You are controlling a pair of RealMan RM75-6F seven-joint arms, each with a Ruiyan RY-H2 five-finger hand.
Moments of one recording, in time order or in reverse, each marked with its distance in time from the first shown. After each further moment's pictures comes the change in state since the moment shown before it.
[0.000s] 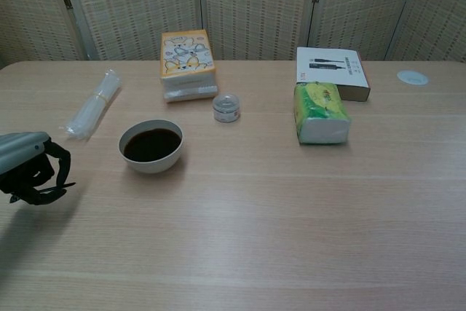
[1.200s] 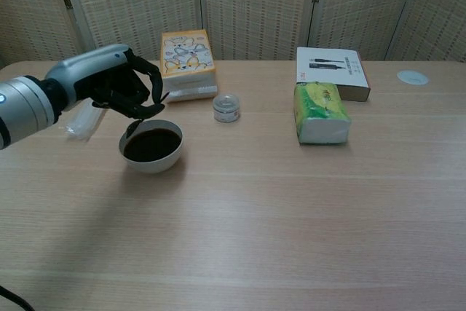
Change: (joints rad) left arm -0.224 -0.035 -0.187 -0.095 0.028 -0.113 -0.335; right arm 0.000 0.075 0.015 -0.095 -0.038 0.051 -0.036
